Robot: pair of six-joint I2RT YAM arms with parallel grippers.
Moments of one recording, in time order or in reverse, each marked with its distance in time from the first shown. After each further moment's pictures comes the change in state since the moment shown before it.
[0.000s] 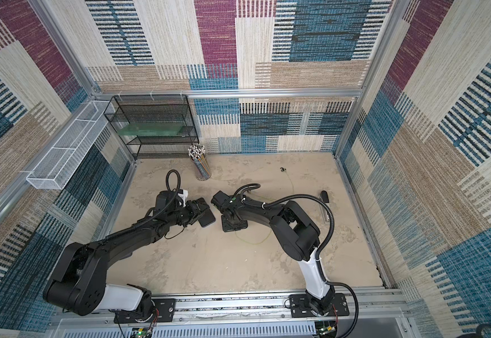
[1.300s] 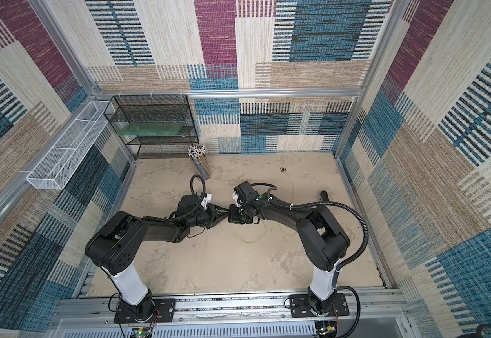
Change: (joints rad) left arm -0.146 0.336 0.026 0.503 0.130 -0.224; right arm -0.144 -0.231 -0.254 0.376 -0.454 0.029
